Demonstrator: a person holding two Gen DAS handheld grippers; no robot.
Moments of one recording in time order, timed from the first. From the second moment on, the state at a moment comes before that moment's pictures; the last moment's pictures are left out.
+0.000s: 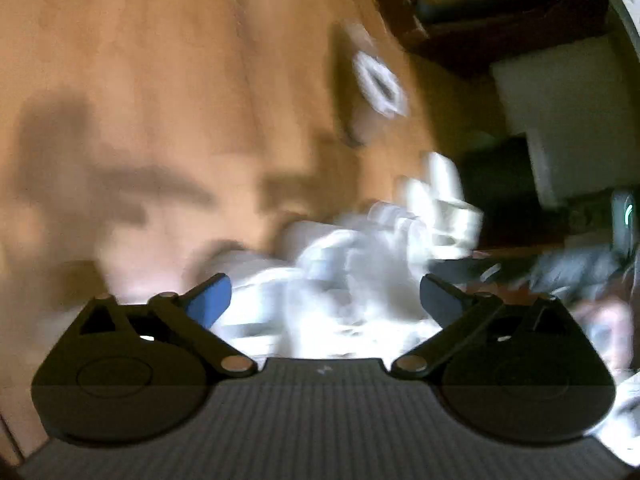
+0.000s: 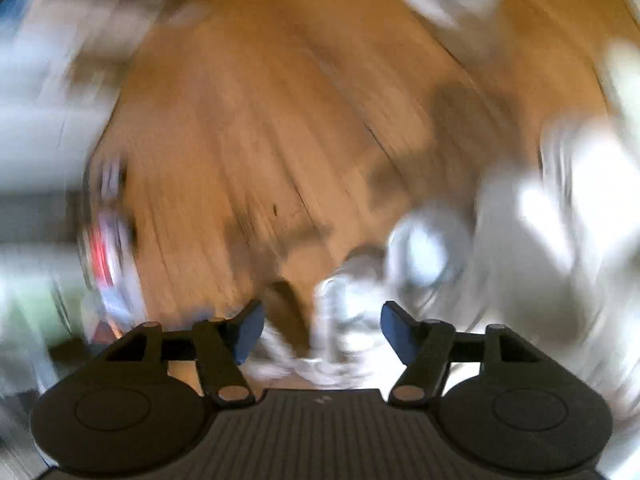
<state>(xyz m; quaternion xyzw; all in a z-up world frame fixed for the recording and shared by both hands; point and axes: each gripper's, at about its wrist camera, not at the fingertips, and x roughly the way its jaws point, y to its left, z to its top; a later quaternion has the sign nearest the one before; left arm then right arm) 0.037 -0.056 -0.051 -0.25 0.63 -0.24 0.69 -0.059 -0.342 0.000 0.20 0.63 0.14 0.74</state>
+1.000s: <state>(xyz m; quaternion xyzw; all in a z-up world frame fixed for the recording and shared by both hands) 0.220 -0.309 -0.152 -0.17 0.60 -0.11 0.78 -0.004 -0.514 -0.094 0.45 0.50 0.03 0.74</state>
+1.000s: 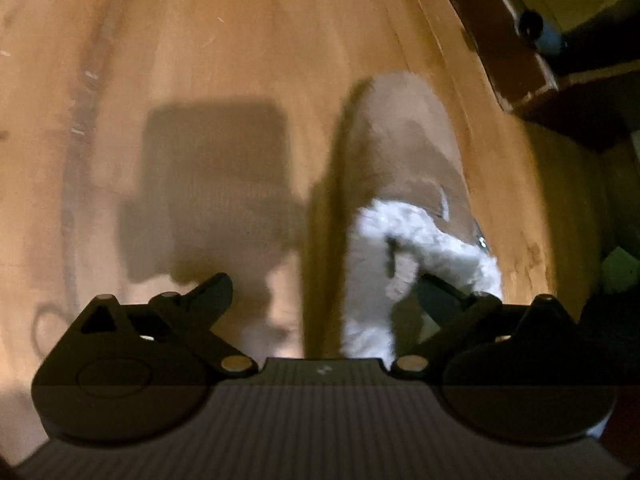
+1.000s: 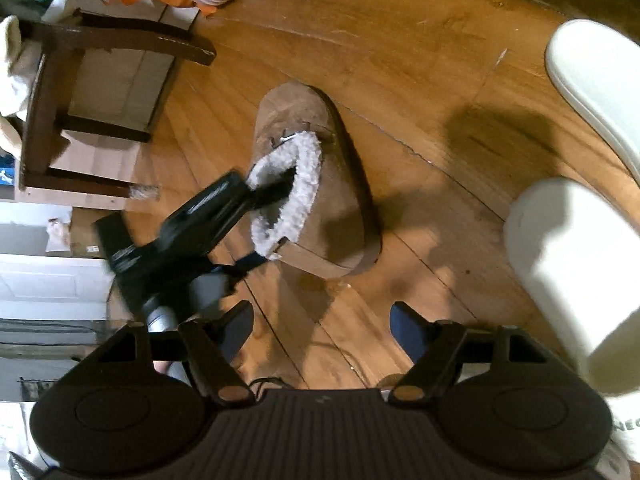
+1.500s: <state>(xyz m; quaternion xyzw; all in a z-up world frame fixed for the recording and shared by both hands) 0.193 -0.205 -0.077 -0.27 0.59 -0.08 0.75 -0.030 -0.504 -0.065 0.46 0.50 0.02 0.73</state>
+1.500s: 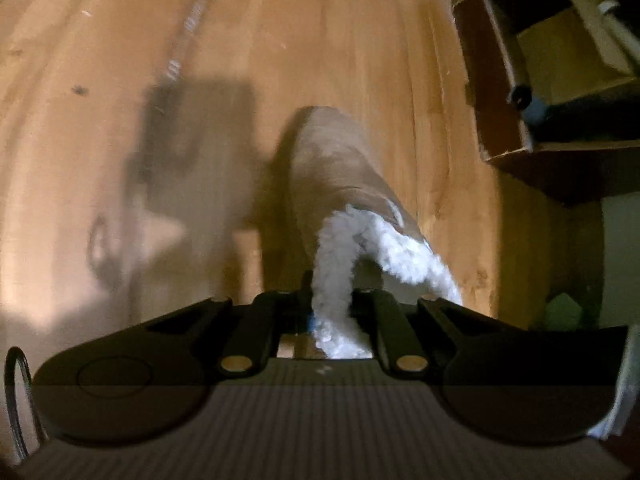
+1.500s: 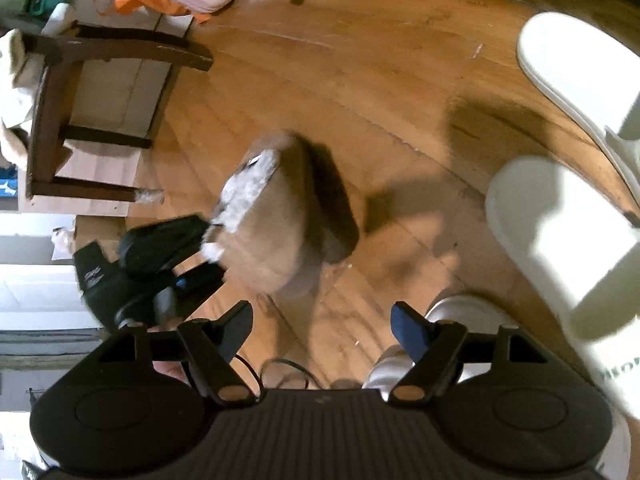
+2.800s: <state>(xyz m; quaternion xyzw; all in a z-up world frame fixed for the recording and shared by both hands) -0.144 0.229 -0.109 -0.35 0.61 0.00 0.71 -0.146 0.005 -0.050 -0.02 0.61 0.37 0.70</state>
